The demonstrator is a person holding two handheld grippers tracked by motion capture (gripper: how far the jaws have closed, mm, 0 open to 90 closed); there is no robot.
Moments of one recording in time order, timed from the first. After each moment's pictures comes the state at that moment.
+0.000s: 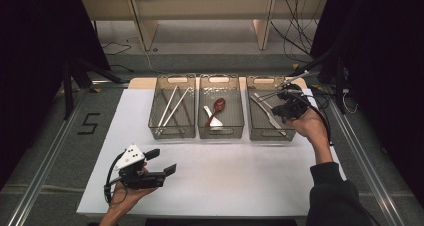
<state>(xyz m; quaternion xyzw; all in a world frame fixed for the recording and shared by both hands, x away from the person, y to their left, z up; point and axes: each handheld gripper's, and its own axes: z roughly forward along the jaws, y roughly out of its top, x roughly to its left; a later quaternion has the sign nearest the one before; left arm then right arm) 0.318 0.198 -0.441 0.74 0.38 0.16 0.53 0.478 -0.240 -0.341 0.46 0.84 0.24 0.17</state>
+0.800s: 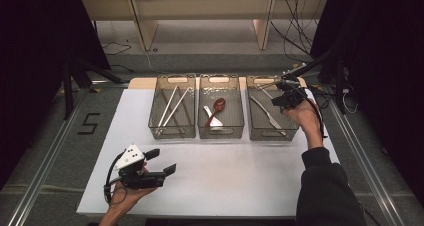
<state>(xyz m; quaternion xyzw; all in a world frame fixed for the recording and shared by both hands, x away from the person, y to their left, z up) 0.317 0.198 -0.441 0.74 0.38 0.16 0.53 0.517 -0.243 -0.352 0.50 0.81 0.24 0.19</state>
